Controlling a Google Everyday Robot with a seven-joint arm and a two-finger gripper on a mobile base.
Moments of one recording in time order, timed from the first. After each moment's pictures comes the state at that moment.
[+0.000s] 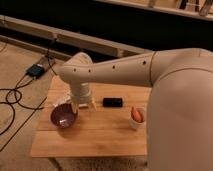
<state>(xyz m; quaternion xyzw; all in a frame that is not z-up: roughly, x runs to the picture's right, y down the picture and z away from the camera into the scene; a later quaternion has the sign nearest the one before) -0.103 0.104 0.703 -0.26 0.24 0.64 0.68</state>
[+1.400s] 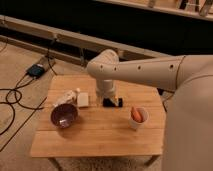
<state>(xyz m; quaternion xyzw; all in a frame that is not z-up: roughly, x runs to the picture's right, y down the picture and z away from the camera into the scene) 0.019 0.067 0.739 -0.21 0.26 0.67 0.66</state>
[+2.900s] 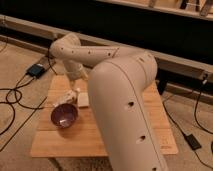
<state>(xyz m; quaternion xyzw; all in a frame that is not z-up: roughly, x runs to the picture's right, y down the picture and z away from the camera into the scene) -0.152 0.011 0.801 -0.26 0.22 0.52 0.78</state>
